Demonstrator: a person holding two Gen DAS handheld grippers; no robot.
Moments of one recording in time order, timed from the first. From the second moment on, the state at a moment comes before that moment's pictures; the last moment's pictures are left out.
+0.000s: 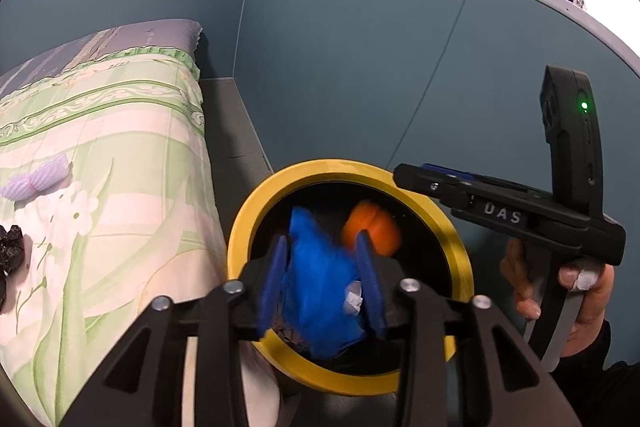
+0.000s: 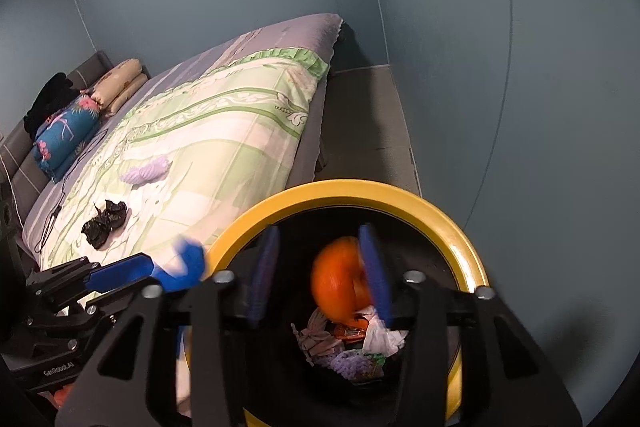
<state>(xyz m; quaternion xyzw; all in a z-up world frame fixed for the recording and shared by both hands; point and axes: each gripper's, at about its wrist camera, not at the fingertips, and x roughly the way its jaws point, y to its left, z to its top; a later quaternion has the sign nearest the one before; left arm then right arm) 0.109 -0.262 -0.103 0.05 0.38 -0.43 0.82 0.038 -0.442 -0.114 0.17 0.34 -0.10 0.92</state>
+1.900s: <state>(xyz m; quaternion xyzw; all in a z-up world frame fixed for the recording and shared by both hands) 0.220 0.065 -0.111 -0.08 0.34 -0.17 0.92 0.240 -0.191 -0.078 -0.04 0.30 0.12 0.95</state>
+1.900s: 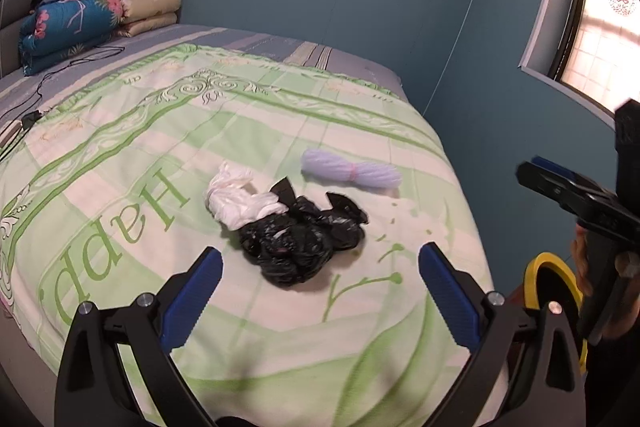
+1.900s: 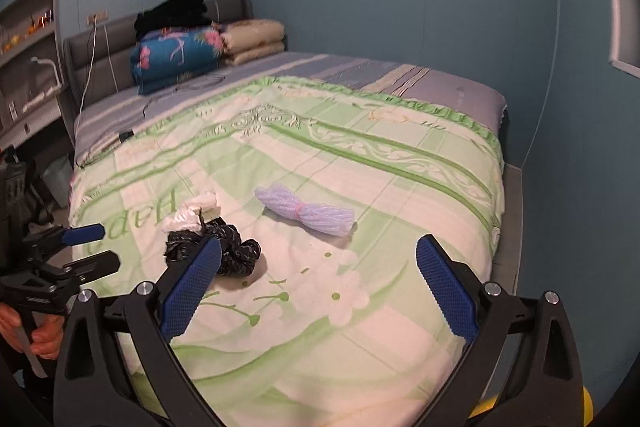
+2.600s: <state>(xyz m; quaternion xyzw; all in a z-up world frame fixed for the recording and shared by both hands) 0.287 0.060 -0.150 -0.07 0.37 -0.25 0.89 0.366 -0.142 -0.155 -0.12 0.37 0.14 0.91</state>
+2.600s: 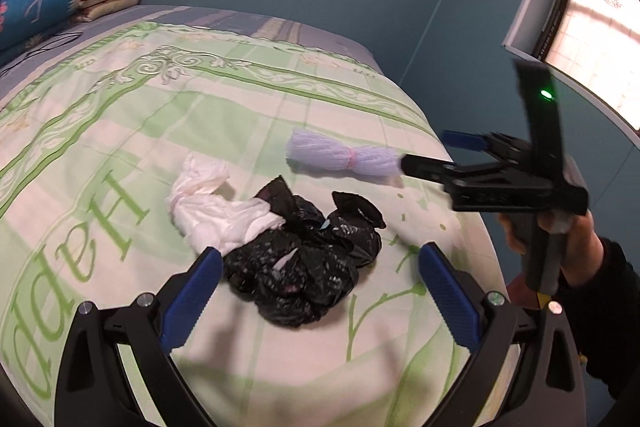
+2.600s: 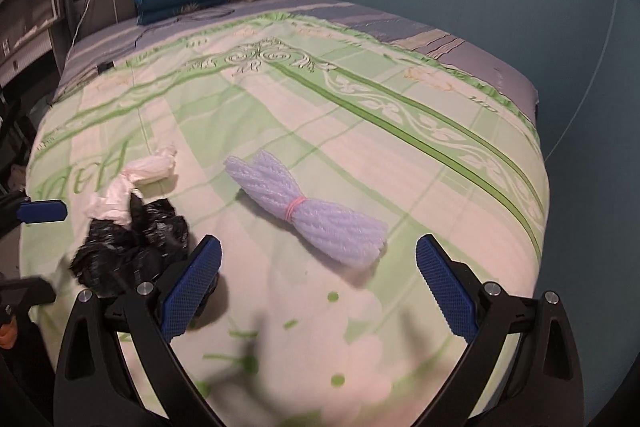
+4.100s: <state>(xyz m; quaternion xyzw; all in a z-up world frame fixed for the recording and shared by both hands) 0.316 0.028 -0.165 -0.01 0.40 -0.29 0.87 0.427 -0.128 -0.185 -0.10 0.43 0.15 0.88</state>
